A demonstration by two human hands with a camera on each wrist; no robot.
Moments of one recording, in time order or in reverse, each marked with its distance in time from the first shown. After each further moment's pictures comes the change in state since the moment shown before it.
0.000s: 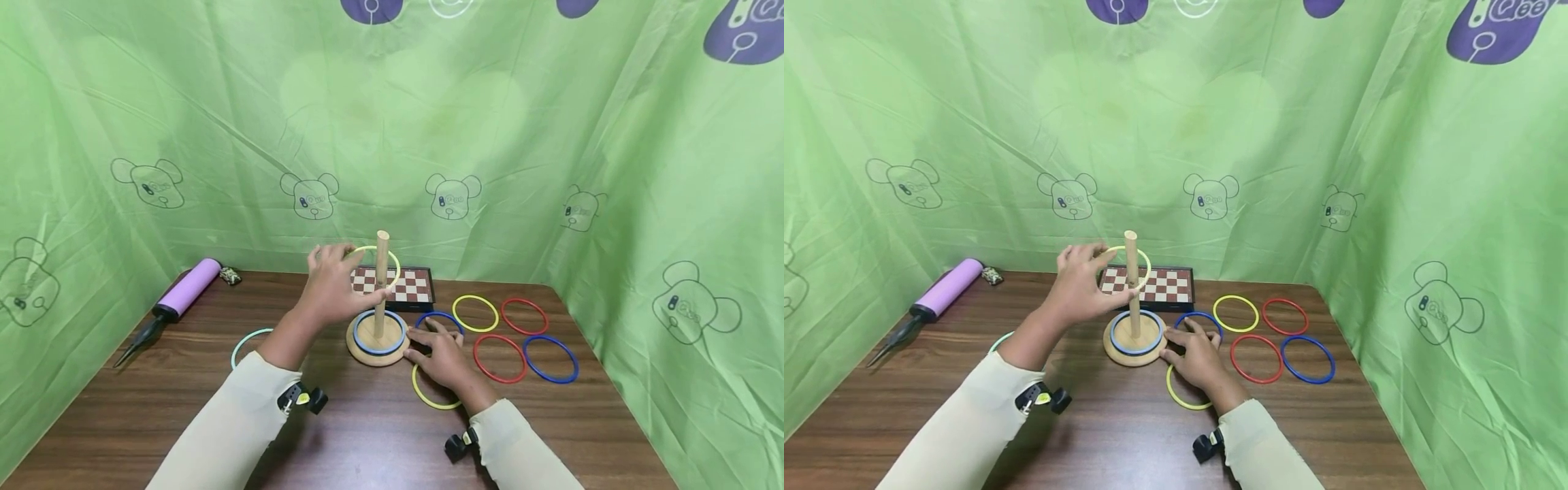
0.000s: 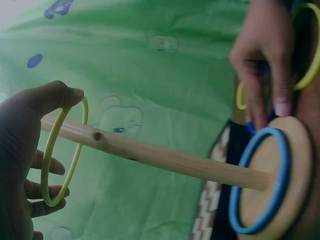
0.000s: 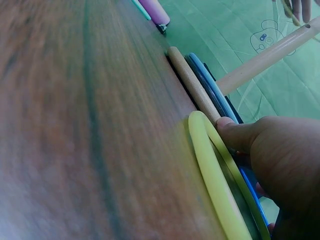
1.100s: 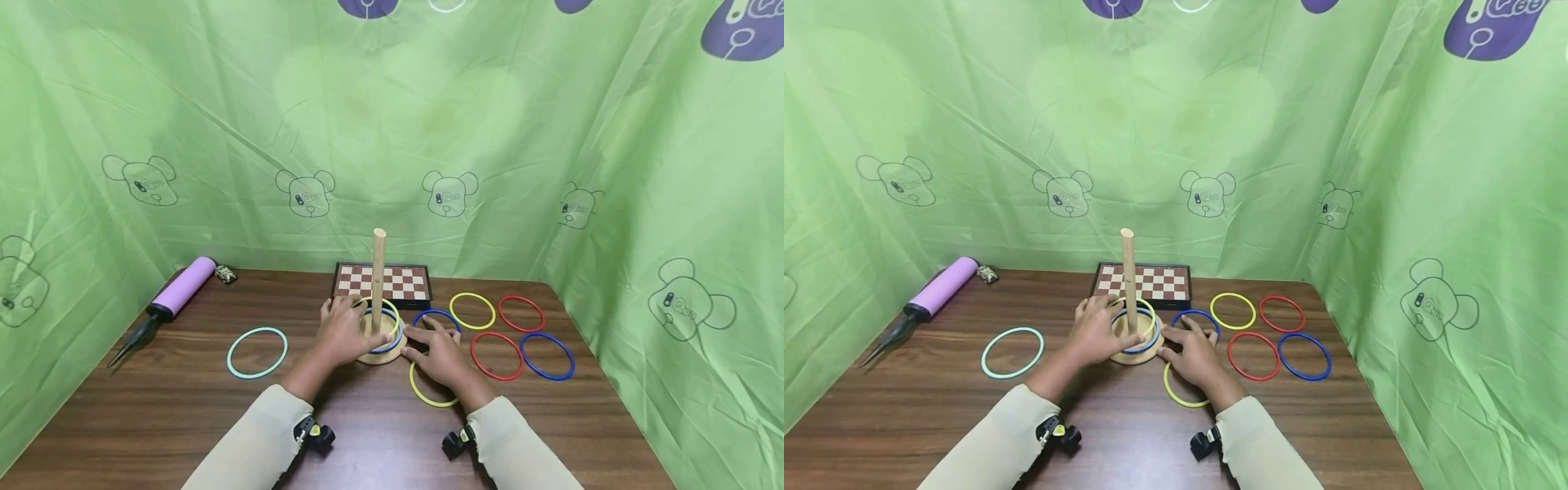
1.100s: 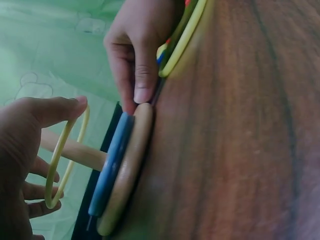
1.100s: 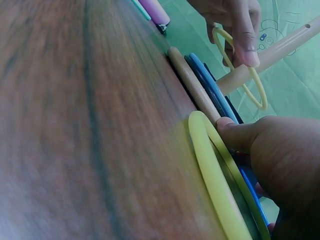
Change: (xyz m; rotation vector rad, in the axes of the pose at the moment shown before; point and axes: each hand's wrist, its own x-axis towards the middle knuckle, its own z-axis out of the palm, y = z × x) left_hand -0.049 -0.023 0.099 0.028 -0.197 -0.142; right_hand 0.001 0.001 -0.001 -0.001 -0.005 -0.004
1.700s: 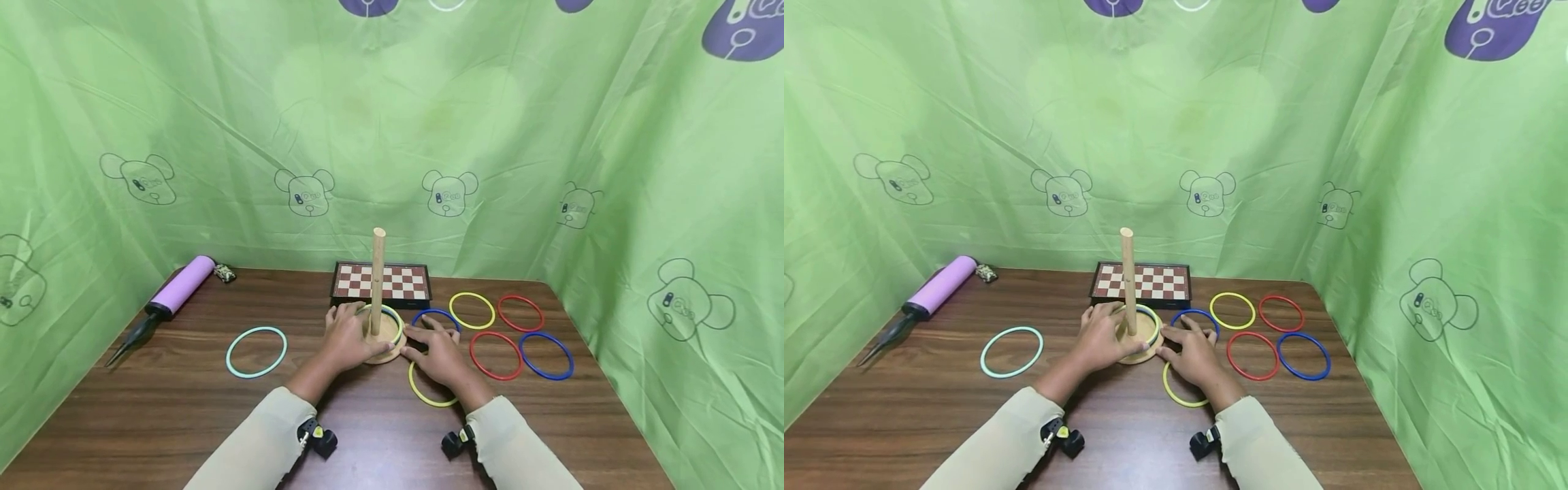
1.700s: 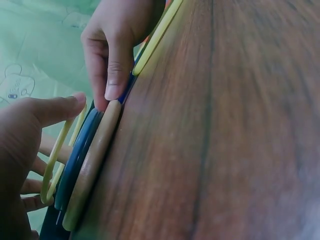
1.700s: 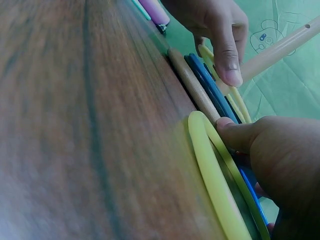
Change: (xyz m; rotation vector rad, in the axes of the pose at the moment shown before) left_hand -0.003 -0.008 0.028 -0.062 0.007 0.015; right_hand 0.001 0.000 0.001 -0.001 0.007 -0.001
